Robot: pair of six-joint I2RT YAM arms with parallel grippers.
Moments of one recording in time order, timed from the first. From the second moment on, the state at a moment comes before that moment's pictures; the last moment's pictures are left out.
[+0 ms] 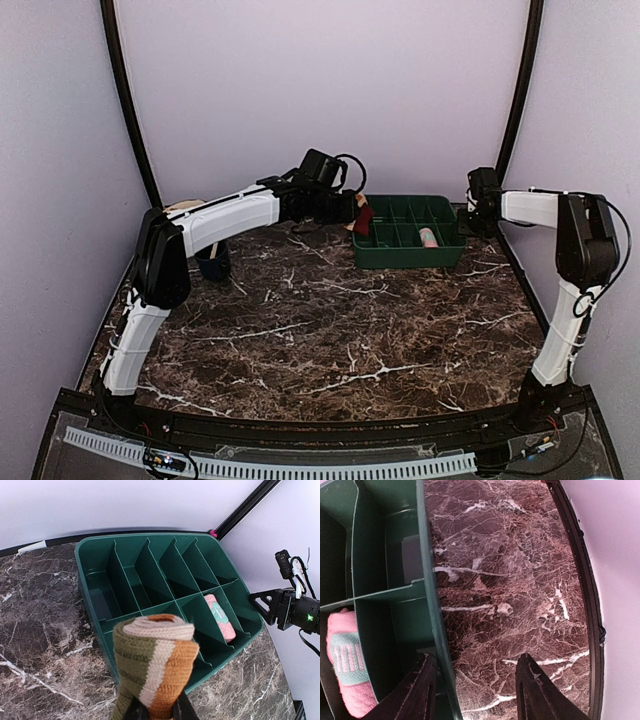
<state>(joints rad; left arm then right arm) -0.77 2.37 2.24 -0.44 0.00 -0.54 0.10 1.90 1.38 -0.37 0.23 0.17</state>
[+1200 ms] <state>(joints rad) -0.79 2.39 2.29 -0.52 -0.12 -0.45 0.14 1.87 1.27 -0.41 0.10 0.24</state>
